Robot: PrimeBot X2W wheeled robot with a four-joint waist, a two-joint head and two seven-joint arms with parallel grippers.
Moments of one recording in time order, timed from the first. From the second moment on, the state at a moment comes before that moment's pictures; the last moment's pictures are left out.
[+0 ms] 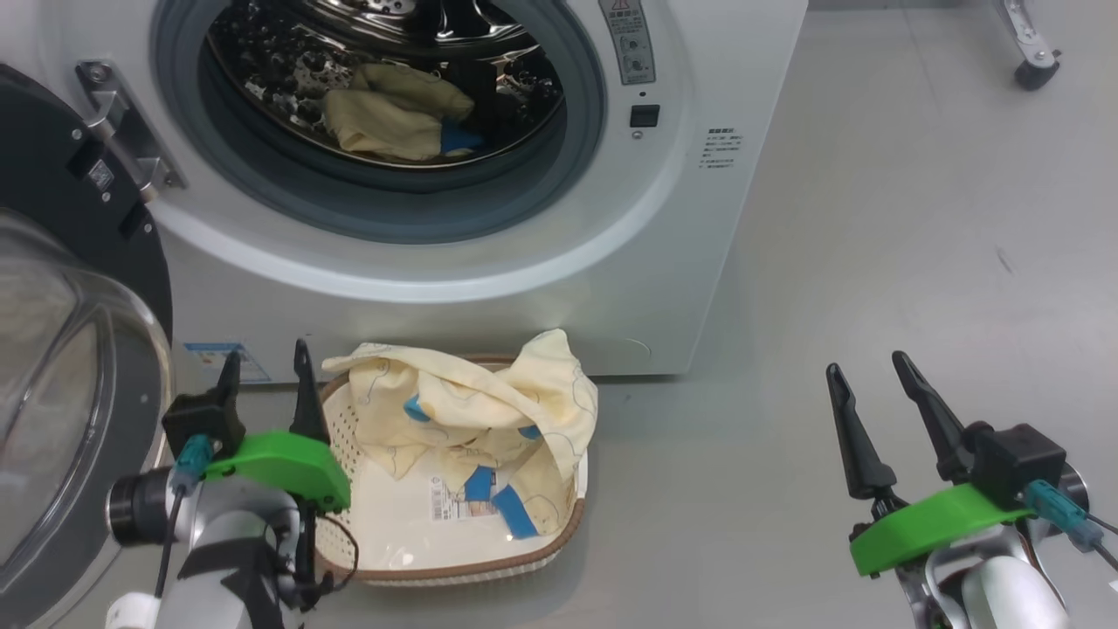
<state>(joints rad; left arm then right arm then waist) -0.45 0.04 -0.11 0.69 -0.22 0.09 -0.25 -0.04 -0.05 0.04 0.17 0.13 0.13 -0.26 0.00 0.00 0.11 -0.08</state>
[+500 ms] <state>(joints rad) -0.20 0.04 -0.06 0.51 -0.20 0.13 -0.25 -0.02 -0.05 0.04 0.17 0.13 0.13 -0.26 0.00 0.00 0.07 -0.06</state>
